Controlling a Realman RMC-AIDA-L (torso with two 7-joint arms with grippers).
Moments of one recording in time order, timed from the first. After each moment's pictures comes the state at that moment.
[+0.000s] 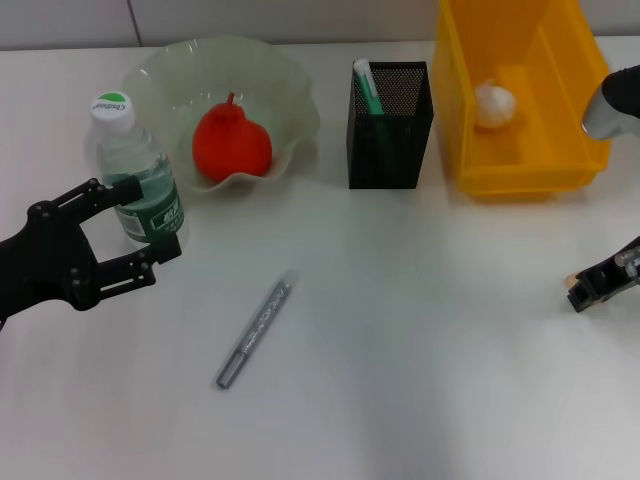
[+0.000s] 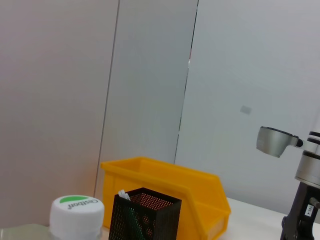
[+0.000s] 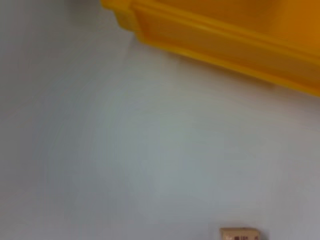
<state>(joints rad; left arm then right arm) -0.30 -2.03 0.63 0.56 1.75 1.73 -1.07 0.53 2.08 -1.35 -1.25 -2.81 -1.54 2.83</state>
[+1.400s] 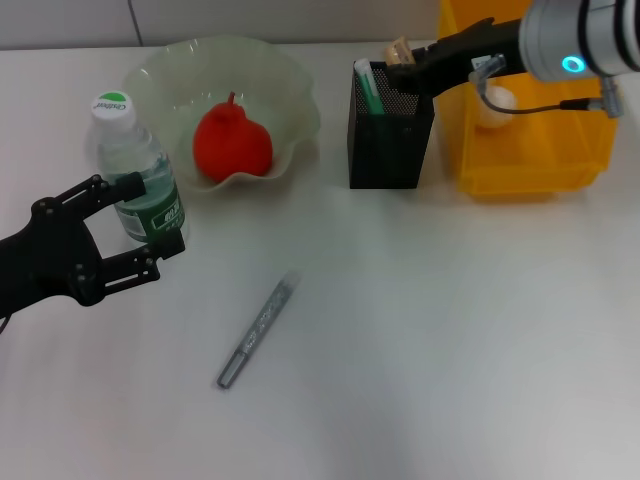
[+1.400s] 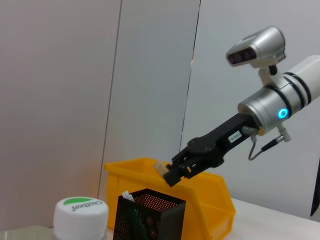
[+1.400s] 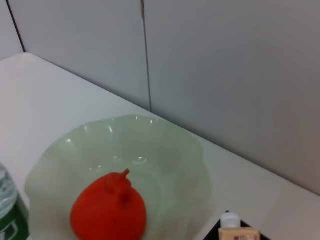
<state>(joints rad) -0.30 -2.04 0.62 0.56 1.75 1.72 -1.06 0.62 2.08 -1.41 -1.29 -2.39 -1.02 2.54</state>
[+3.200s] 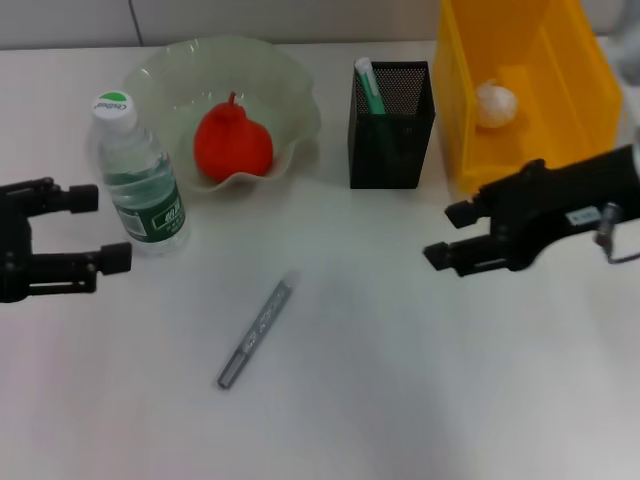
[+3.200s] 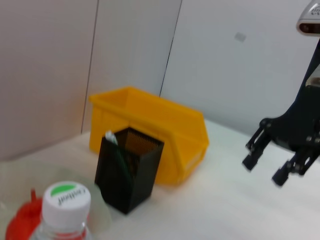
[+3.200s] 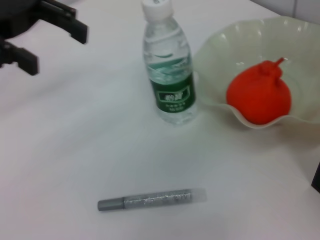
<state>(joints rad) -0.21 -2.07 0.72 1.34 1.91 1.88 -1.77 0.38 2.08 -1.29 -1.63 -2.20 -1.64 2.33</state>
